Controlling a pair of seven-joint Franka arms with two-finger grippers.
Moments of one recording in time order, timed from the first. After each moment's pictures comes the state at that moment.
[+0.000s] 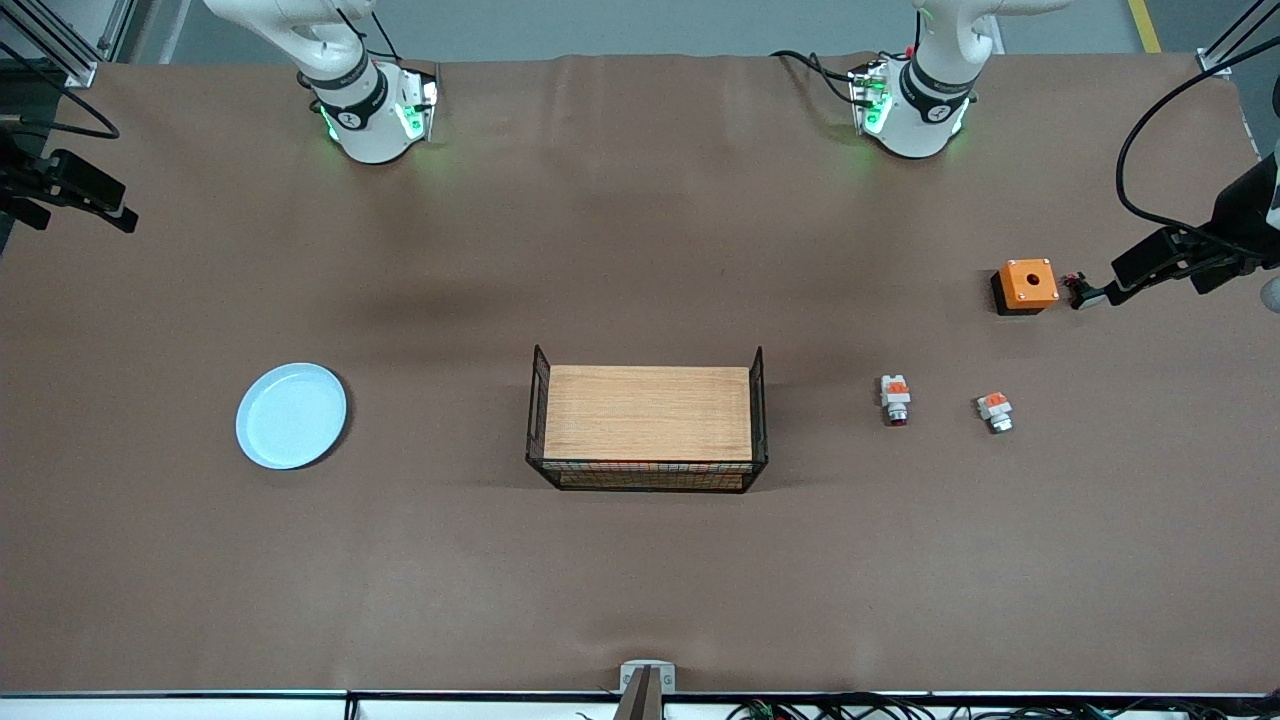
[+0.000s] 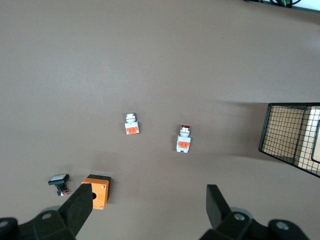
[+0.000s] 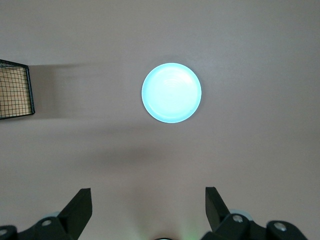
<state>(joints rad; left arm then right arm) -0.03 0.01 0.00 -1.56 -0.04 1.65 -0.16 0.01 -0.12 -0.08 -1.64 0.02 1.50 0.00</state>
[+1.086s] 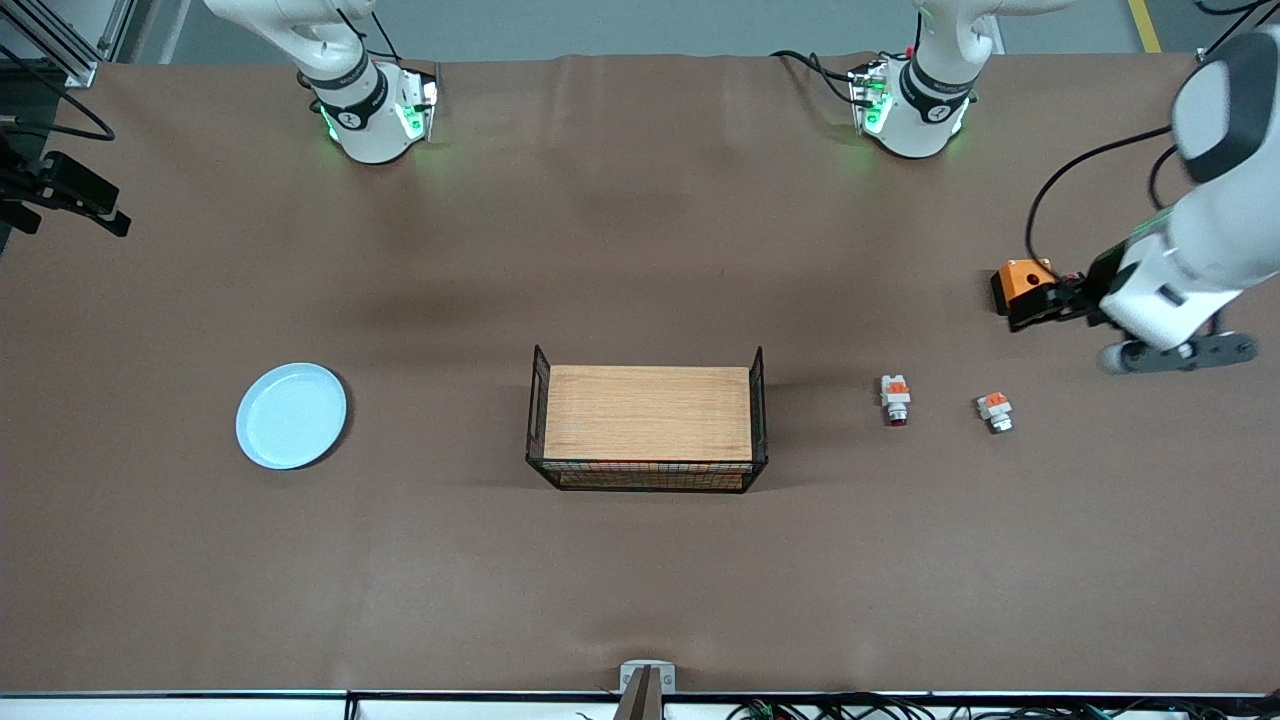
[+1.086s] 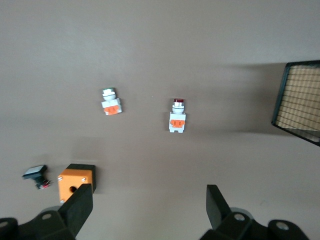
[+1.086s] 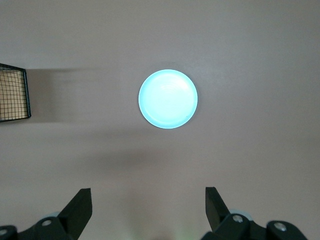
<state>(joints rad) -0.04 0.11 -0.07 -1.73 -0.04 1.75 -0.16 0.01 -0.12 -0.08 -1.64 0.00 1.52 -0.03</state>
